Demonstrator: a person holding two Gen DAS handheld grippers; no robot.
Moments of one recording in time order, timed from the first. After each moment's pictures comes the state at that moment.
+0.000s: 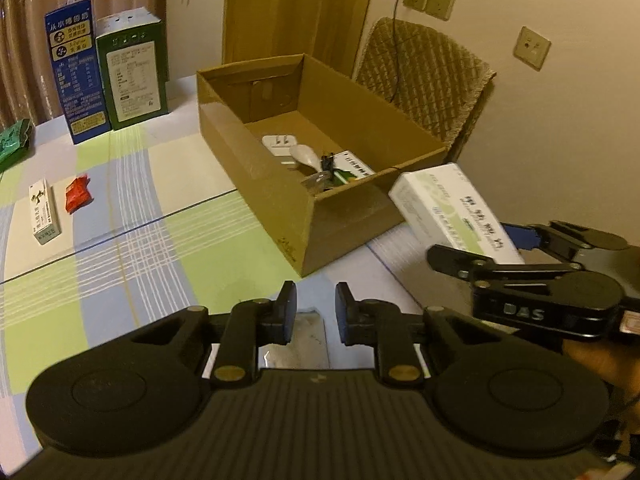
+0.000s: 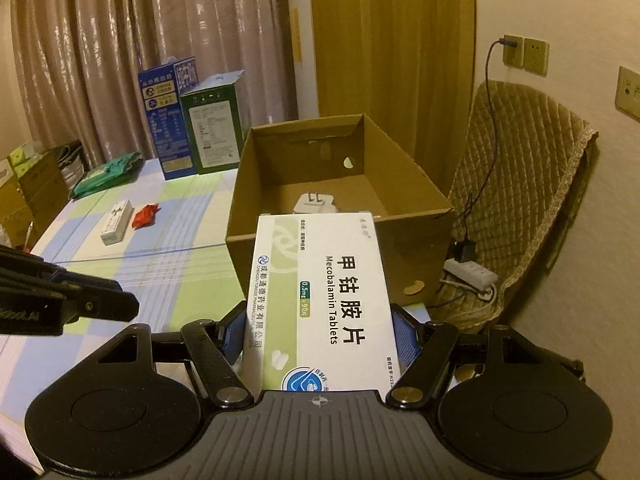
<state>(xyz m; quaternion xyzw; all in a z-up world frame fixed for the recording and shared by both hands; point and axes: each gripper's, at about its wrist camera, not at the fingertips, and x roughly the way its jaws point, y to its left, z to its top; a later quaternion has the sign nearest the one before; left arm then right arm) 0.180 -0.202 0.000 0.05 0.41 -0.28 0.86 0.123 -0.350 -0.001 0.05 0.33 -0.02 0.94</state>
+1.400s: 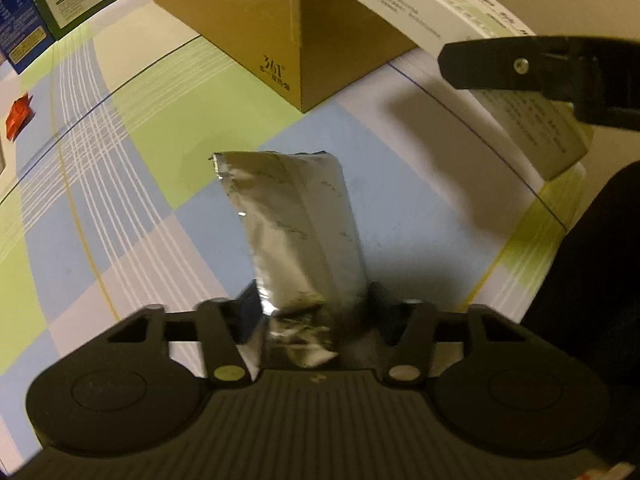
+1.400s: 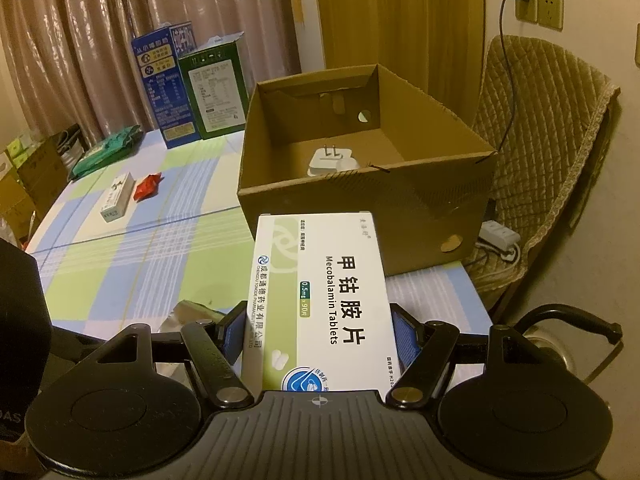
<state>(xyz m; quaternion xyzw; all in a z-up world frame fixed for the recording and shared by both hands) 0.183 -0.224 -0.122 0.18 0.54 -0.29 0.77 0.147 -0.338 -0.034 0.08 0.37 -0.02 0.92</state>
